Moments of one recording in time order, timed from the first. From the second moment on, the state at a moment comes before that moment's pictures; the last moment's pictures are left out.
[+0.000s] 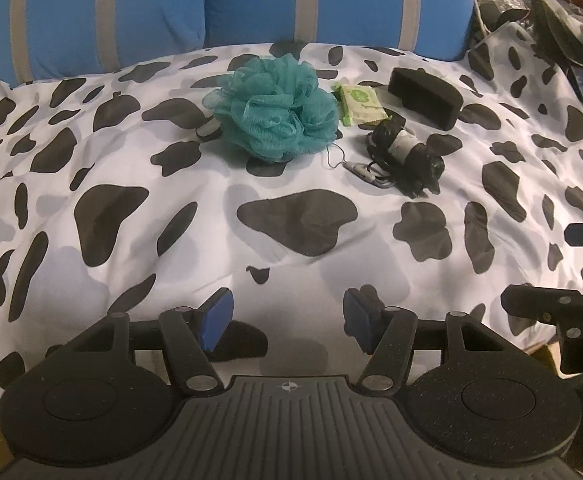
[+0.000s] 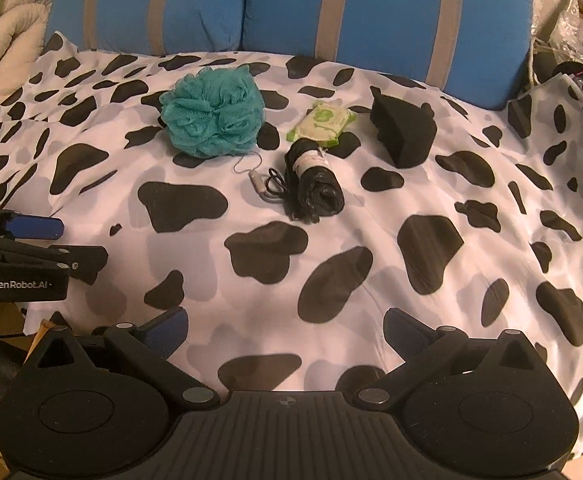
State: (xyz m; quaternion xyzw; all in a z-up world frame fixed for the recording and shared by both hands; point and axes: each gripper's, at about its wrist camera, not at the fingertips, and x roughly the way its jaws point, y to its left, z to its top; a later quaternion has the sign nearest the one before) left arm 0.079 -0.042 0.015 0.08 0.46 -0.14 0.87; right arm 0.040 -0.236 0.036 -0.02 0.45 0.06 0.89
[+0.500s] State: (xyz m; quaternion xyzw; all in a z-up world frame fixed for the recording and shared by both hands) left arm 0.110 -0.041 0.020 0.07 0.45 -0.14 0.88; right arm 0.088 -0.254 0.033 0.00 0.44 0.06 0.90
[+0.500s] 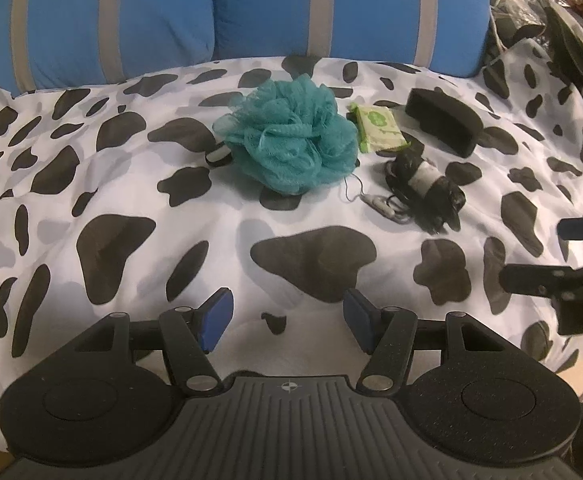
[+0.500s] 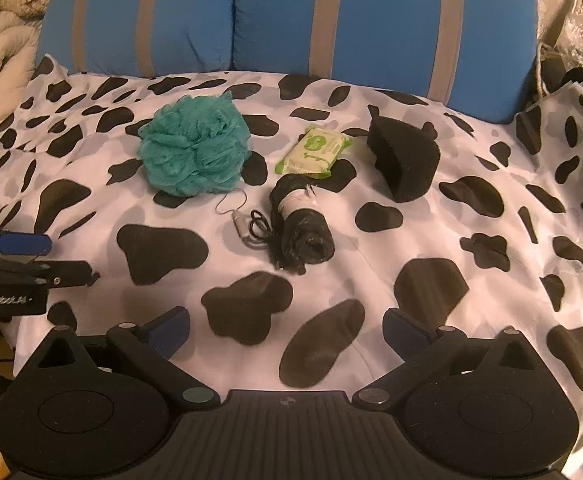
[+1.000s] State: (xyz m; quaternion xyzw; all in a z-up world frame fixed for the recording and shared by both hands) left arm 0.139 -0.038 0.028 0.07 0.45 -0.14 0.88; right arm 0.152 -0.273 0.015 0.03 0.44 0.07 0.89
